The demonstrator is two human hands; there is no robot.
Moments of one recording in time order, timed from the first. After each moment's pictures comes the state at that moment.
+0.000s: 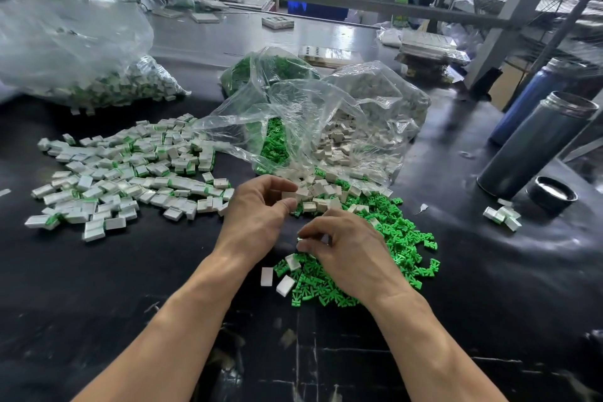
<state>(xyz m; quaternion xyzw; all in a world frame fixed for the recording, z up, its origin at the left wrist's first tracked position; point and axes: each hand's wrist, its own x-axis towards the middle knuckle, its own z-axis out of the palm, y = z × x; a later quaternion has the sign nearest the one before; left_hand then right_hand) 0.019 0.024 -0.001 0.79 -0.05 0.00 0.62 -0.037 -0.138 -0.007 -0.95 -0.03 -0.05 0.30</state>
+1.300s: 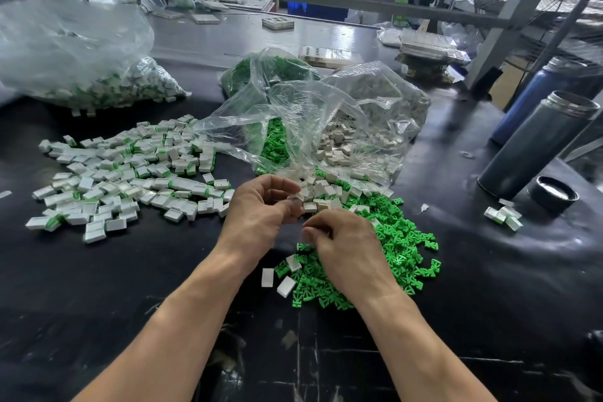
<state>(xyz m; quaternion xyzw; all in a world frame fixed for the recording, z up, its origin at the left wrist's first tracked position) 0.018 0.021 0.003 0.70 -0.03 -0.04 0.71 -0.033 -0.125 -0.008 -0.93 0.04 -0.09 0.36</state>
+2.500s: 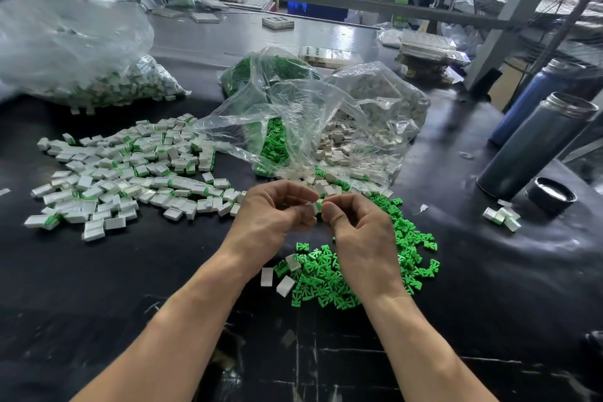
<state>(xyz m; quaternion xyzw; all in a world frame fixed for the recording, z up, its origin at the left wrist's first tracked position) 0.014 0.015 0.003 0.68 -0.09 -0.10 0.72 -0.033 -0.130 -0.008 -0.79 0.09 -0.18 0.58</state>
